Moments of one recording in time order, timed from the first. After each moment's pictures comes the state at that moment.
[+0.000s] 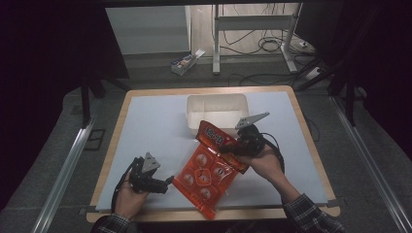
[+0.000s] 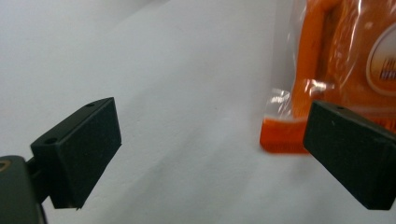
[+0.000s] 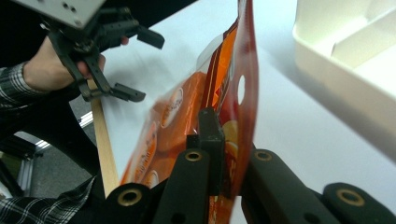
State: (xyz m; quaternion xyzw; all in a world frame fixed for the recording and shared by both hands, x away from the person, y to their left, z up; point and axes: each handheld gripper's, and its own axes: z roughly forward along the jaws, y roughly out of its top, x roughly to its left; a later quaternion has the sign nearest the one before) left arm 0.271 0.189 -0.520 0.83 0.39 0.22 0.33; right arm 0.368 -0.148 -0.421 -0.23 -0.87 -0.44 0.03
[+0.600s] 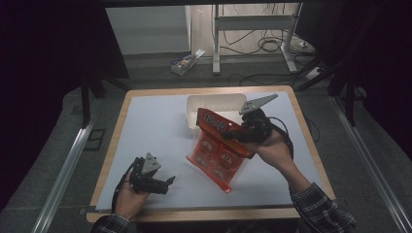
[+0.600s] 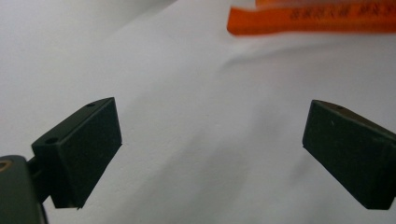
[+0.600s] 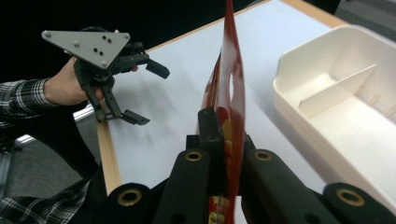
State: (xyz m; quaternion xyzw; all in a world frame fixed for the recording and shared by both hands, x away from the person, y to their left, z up) left arm 0.270 0.186 -0.518 0.83 0.37 0.22 0.34; right arm 0.366 -0.149 -0.355 -0.19 -0.88 -0.44 -0.02
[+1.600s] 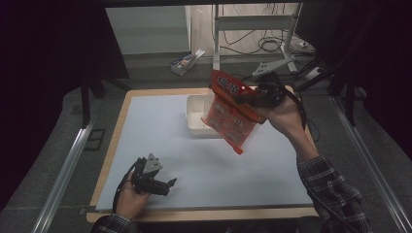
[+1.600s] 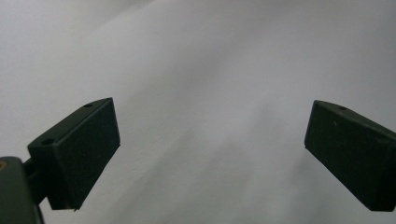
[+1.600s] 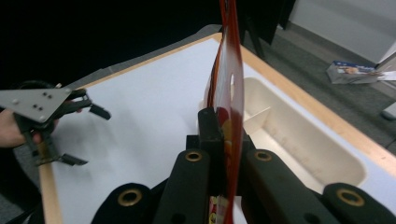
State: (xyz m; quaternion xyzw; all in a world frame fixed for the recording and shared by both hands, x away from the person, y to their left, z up) left arm 0.271 0.183 -0.520 0.84 0.36 0.20 0.34; right arm 0.416 -0.169 -0.288 -0.22 -0.86 -0.45 -0.10
